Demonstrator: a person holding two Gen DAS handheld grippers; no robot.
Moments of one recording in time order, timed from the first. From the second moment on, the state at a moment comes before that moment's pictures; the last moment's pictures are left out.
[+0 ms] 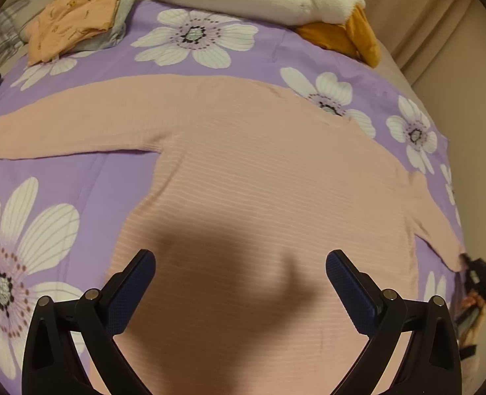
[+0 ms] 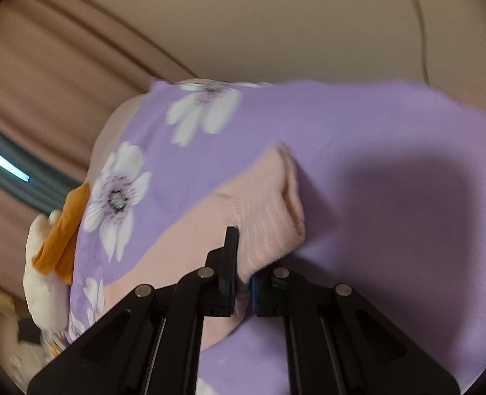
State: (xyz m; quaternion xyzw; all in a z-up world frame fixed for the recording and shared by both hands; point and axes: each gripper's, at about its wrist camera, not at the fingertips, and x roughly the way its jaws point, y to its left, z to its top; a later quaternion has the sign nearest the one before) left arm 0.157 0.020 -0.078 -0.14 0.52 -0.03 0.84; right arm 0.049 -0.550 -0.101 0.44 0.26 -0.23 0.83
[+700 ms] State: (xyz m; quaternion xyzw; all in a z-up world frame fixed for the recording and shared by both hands) left arm 0.137 0.139 -0.058 -0.18 0.48 0.04 0.86; right arm 0.242 -0.158 0.044 0.03 0.35 0.03 0.94
